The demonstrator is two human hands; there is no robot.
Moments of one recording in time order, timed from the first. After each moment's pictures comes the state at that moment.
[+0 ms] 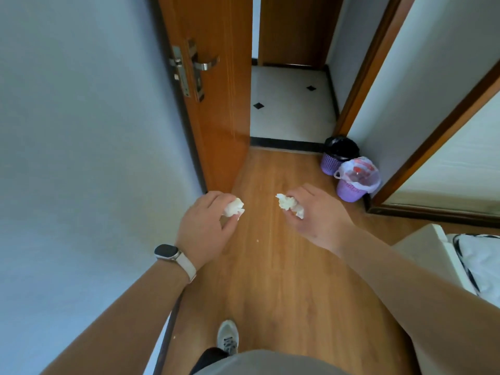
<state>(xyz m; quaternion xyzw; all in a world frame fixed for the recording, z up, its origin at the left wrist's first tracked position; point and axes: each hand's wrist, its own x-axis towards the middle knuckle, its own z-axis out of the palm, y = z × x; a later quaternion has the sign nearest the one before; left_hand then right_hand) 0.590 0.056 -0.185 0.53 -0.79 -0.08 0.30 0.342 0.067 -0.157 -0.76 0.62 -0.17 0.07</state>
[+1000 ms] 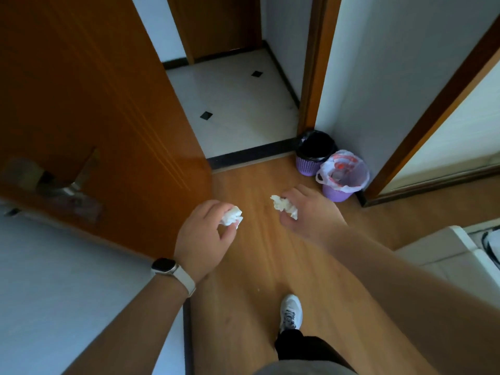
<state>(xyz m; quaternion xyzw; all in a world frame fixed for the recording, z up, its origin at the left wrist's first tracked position) 0.423 -0.336 -0.196 0.44 -0.87 -0.13 0.19 0.189 -0.271 -0.205 -0.64 0.73 -0.20 0.12</state>
